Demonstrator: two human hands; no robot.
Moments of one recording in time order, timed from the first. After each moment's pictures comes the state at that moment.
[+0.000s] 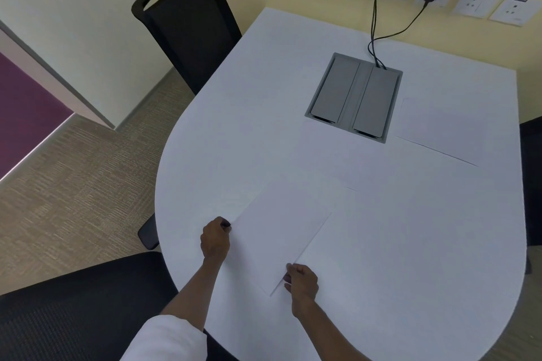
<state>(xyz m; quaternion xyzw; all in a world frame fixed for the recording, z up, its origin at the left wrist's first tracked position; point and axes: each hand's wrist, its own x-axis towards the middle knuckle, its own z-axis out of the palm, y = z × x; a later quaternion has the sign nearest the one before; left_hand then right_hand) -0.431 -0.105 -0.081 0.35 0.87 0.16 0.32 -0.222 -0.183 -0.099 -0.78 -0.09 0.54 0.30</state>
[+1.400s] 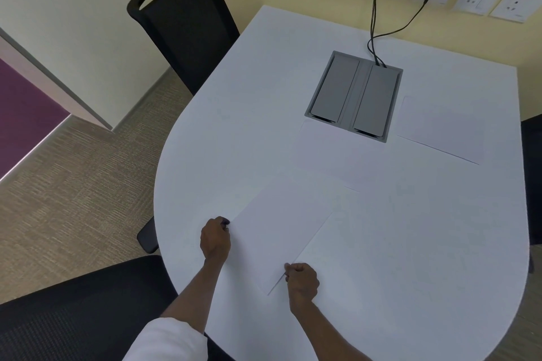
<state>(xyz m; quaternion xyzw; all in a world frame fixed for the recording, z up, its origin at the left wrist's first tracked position) -0.434 -0.094 -0.092 0.38 0.87 0.15 0.28 -0.234 -0.172 -0.112 -0.84 -0.18 0.47 0.21</state>
